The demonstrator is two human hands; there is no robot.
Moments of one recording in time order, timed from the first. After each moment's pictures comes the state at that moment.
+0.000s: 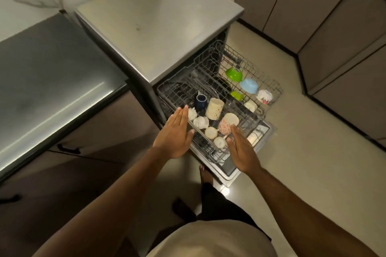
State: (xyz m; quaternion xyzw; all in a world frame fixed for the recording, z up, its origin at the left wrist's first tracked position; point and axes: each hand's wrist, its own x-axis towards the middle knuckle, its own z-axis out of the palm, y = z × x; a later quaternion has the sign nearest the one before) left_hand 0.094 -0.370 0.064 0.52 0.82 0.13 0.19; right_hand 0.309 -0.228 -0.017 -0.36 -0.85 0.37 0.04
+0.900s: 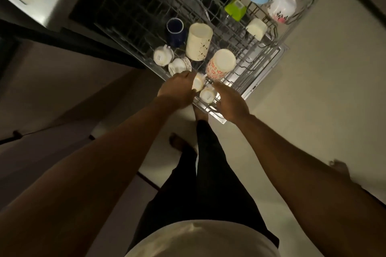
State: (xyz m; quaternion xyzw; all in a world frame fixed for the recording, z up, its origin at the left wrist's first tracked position) left_hand 0.097 -0.218 -0.122 0.51 0.77 -0.04 0.37; right_hand 0.284 -0.147 -0.161 -0.37 -0.83 0.40 -0.12
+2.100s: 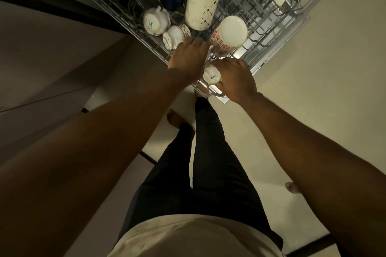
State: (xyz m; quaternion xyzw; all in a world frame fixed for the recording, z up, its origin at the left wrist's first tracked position) left_hand 0.112 -0.184 -0.178 0.56 0.76 -0.08 0.31; right_hand 0.282 -0.126 -0.216 -0.25 -0.93 0.25 -0.12
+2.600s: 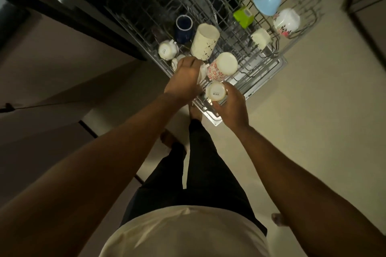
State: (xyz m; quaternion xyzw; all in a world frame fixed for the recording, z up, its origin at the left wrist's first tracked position) left_hand 0.111 -0.213 -0.095 0.47 0.82 0.12 0.30; right_hand 0.295 -0.154 -0.144 -0.43 -0.81 0.39 0.04
